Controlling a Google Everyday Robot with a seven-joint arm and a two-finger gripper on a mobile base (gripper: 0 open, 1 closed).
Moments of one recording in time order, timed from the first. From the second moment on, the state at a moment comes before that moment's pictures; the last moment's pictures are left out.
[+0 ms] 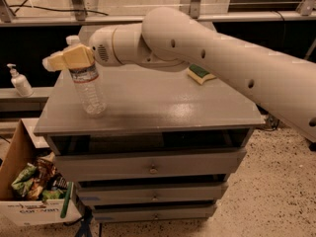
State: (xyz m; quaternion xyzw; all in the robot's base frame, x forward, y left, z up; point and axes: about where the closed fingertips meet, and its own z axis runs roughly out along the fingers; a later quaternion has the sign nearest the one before) arm 0.617 0.194 0.956 -0.40 0.68 0.36 0.50
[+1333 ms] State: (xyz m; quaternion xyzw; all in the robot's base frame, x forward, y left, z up) arm 0.688 0.126 0.936 -0.41 0.74 0.25 0.47
